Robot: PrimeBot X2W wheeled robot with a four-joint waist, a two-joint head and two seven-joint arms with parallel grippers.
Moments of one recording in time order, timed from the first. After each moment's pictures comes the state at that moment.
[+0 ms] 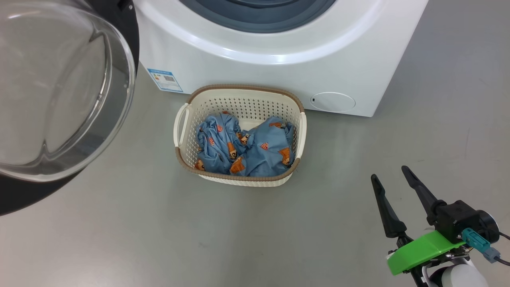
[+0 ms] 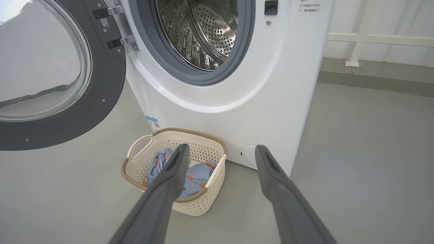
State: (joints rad) left arm -0.45 0.31 0.39 0.67 -0.31 -0.02 -0.26; right arm -0.10 -0.12 0.03 0.06 0.13 0.13 -0.17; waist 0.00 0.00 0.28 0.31
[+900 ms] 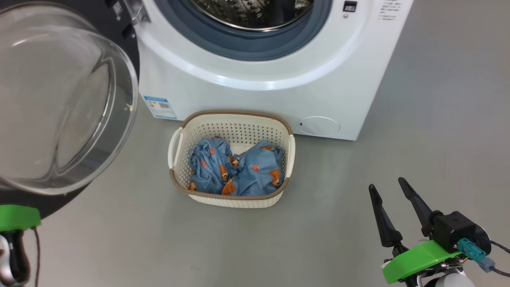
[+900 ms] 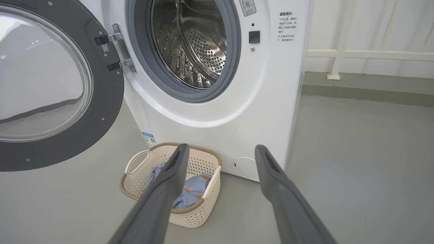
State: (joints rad) left arm -0.35 0.14 0.37 0.23 -0.18 -0.12 -0.26; right arm -0.08 -0.09 0.02 0.12 0.14 0.13 -0.21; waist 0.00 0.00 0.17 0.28
